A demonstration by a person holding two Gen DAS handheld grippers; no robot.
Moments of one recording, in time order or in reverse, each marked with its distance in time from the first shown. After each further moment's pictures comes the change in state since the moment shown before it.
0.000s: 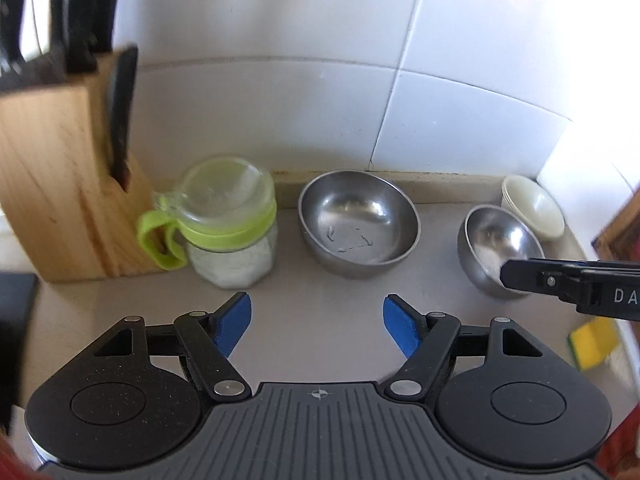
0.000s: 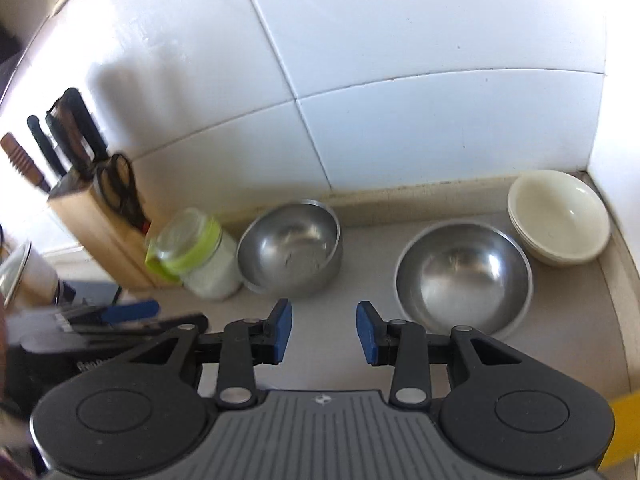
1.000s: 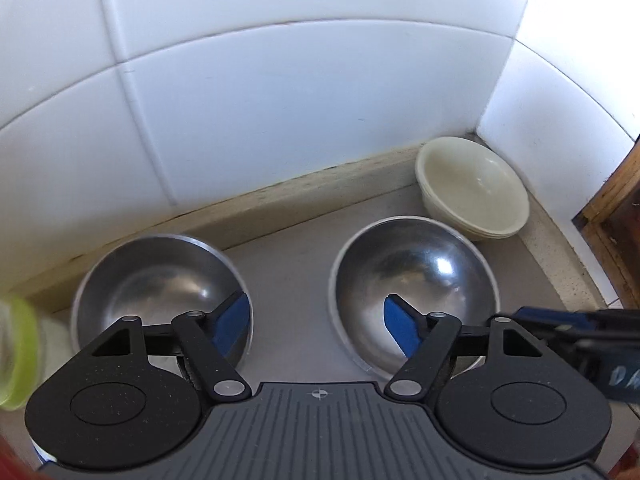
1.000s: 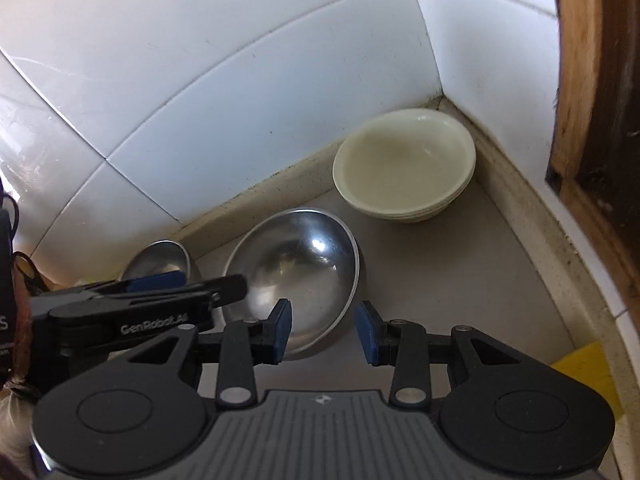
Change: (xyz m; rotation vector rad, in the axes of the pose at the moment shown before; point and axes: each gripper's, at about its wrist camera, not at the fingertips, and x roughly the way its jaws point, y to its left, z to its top) left arm 0.111 -0.135 0.051 0.284 0.105 -0.087; right arm 0.009 -0.124 -0.018 0.324 -0.005 -0.116
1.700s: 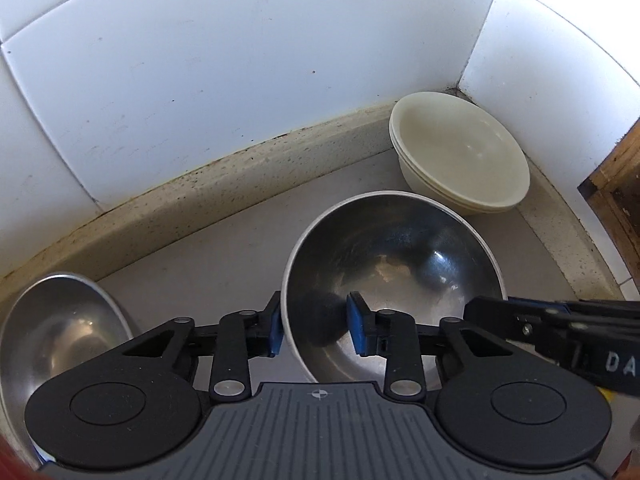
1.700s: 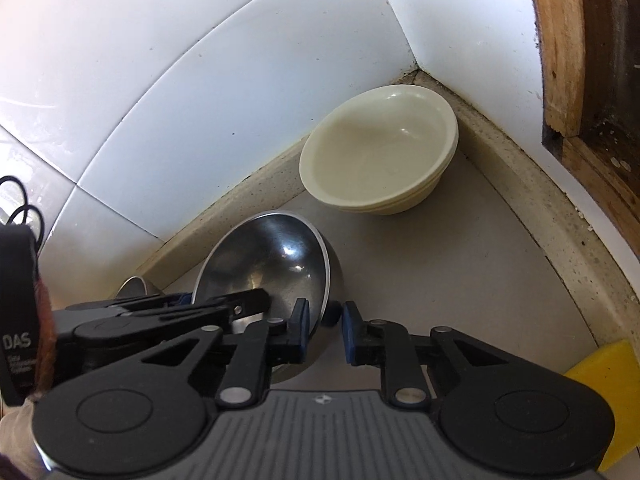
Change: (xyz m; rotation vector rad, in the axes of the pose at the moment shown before) left arm 0.041 -0.017 0.002 0.074 0.082 -0.049; right arm 0.021 -0.032 -0.001 0.102 -0.007 0.049
